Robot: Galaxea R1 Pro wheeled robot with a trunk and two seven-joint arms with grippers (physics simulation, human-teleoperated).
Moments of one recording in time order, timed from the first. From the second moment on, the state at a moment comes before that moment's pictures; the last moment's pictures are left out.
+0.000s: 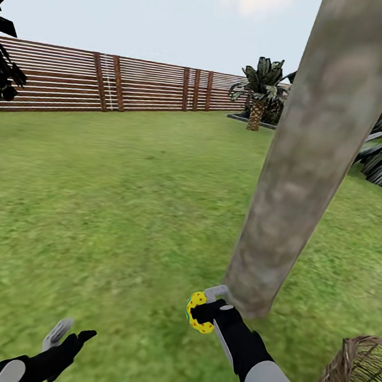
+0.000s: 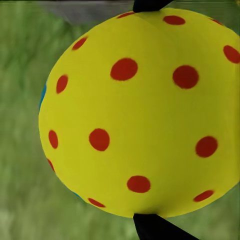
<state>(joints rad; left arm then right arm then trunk) -0.14 0.14 0.19 -1.06 1.00 0.64 0.03 -0.63 0.14 0.21 -0.62 0.12 0.42 0.07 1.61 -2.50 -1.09</state>
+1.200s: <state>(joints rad) -0.14 0.14 0.19 -1.20 1.01 0.70 0.03 -0.71 0.14 0.21 -0.50 0.12 0.31 -0.06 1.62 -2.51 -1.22</state>
